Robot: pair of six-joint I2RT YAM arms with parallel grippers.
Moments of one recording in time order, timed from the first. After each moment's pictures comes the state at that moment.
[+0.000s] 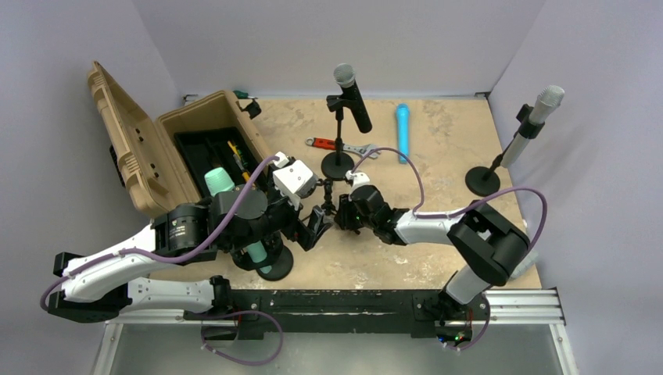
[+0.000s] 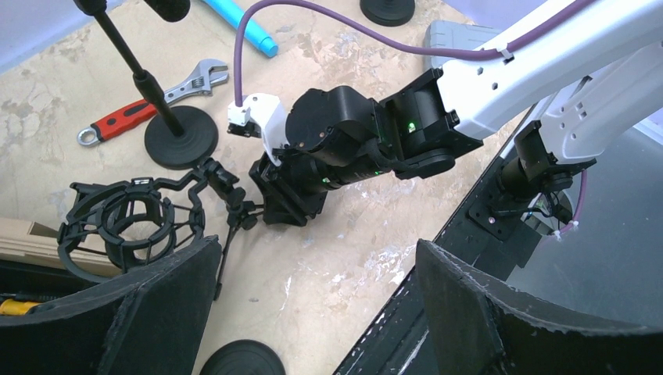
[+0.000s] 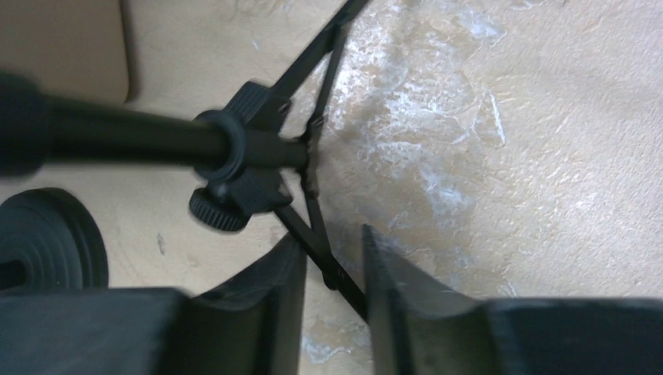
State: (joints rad) left arm -1.30 0.97 1.34 -0.74 -0.39 -0.23; right arm 0.82 1.60 0.65 0.28 0.09 0.52
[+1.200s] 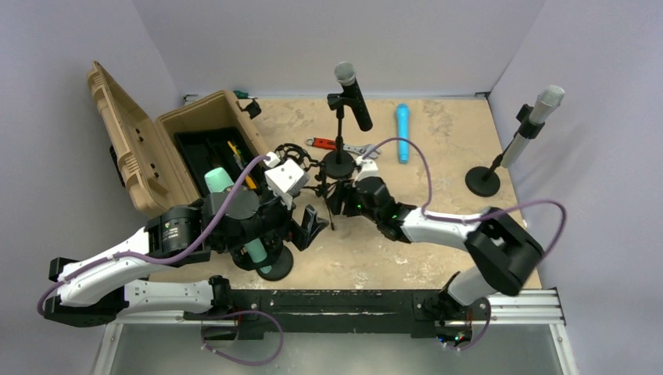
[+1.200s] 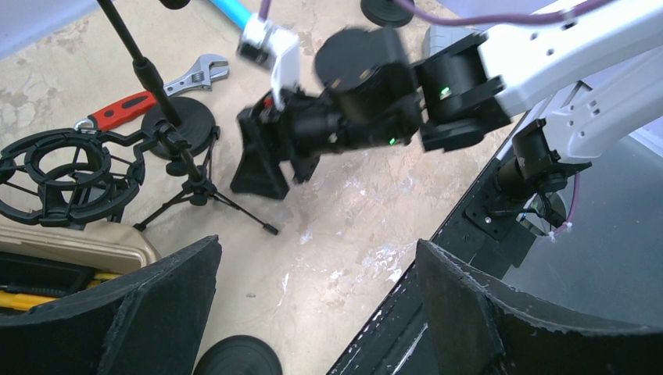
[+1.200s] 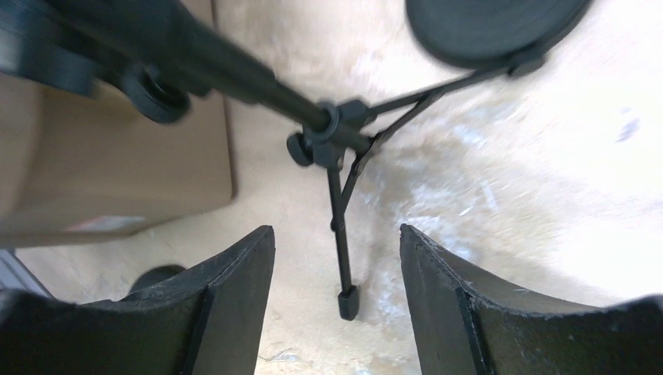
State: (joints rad) left arm -1.28 0.92 1.30 -0.74 -0.37 -0.25; right arm 0.78 1.41 0.66 0.33 0.14 0.62
